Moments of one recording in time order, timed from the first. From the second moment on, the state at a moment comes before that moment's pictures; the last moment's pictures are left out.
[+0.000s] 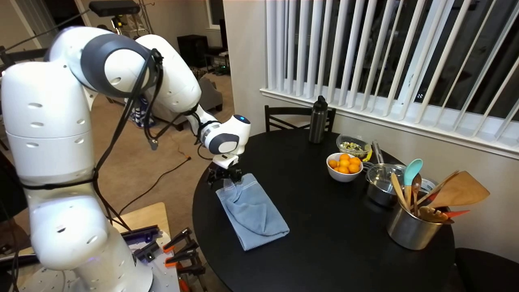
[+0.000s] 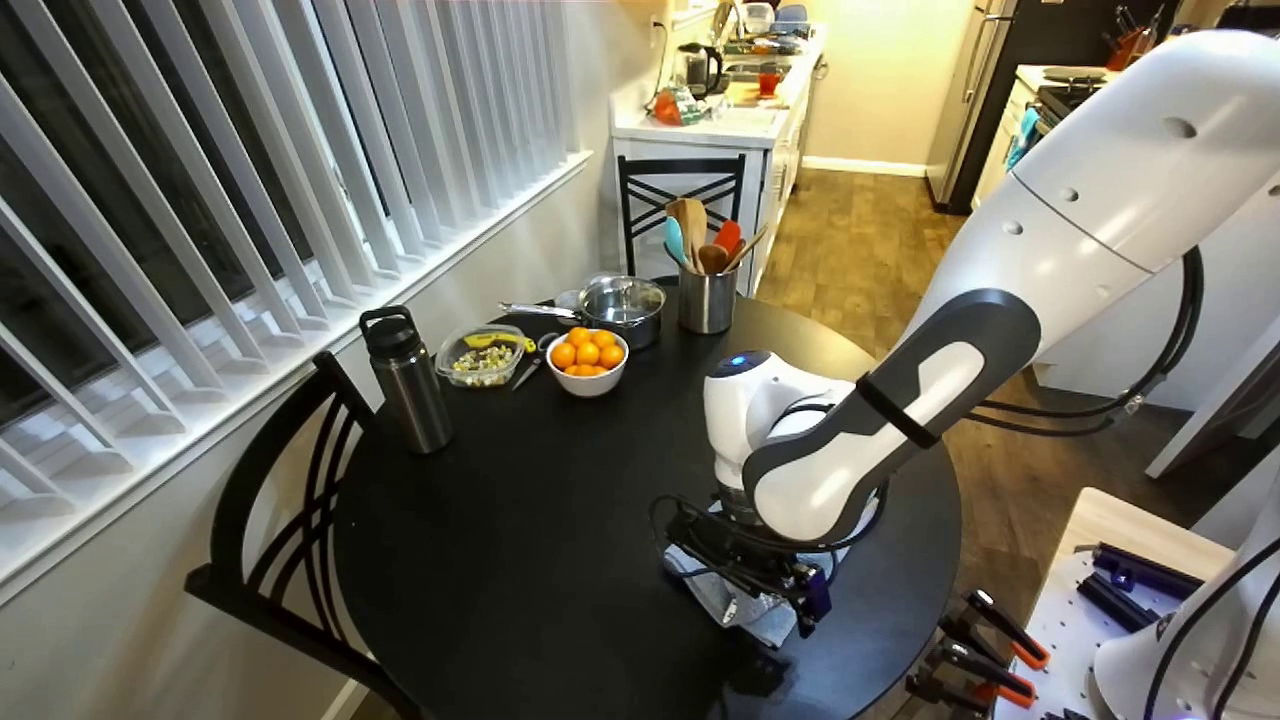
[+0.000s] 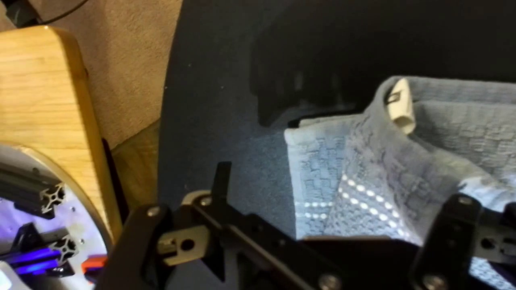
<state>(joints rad) 0.29 0.31 0.16 -2.36 0.25 2.37 1.93</state>
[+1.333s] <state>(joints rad) 0.32 0.37 0.17 -2.25 0.19 1.96 1.99</state>
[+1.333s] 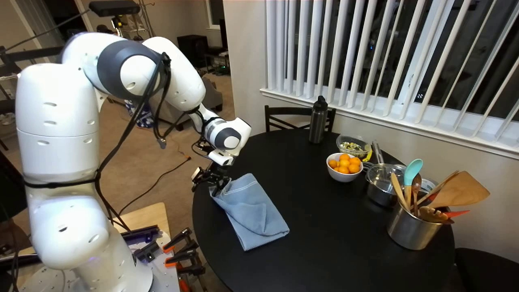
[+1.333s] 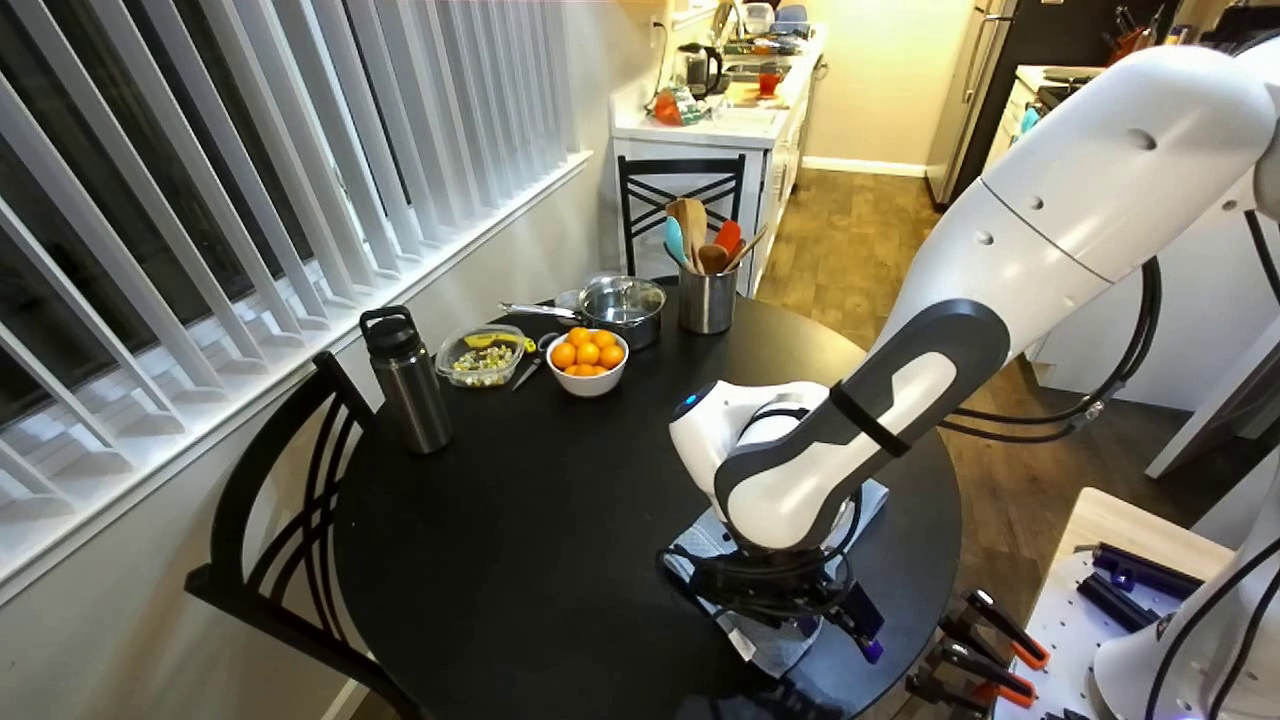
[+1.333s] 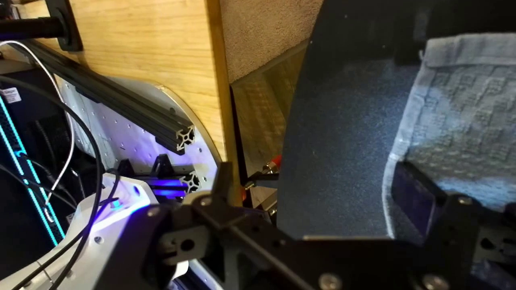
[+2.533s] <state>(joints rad) 0.30 0.13 0.19 -2.37 0.28 2.40 1.88</state>
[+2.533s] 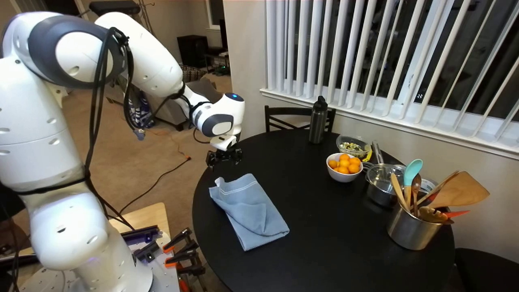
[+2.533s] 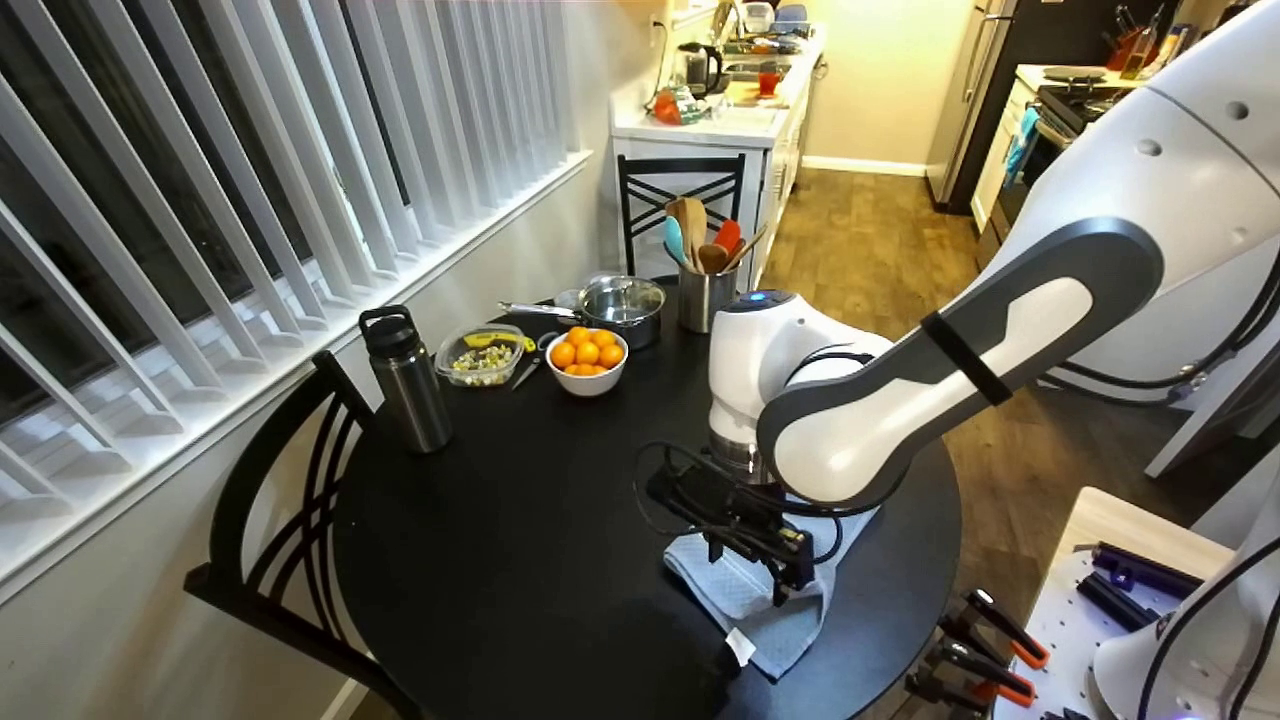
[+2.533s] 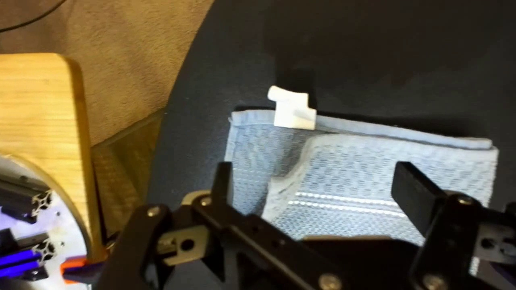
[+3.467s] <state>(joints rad) 0.34 0.14 0.21 -2.41 -0.05 2.32 2.35</state>
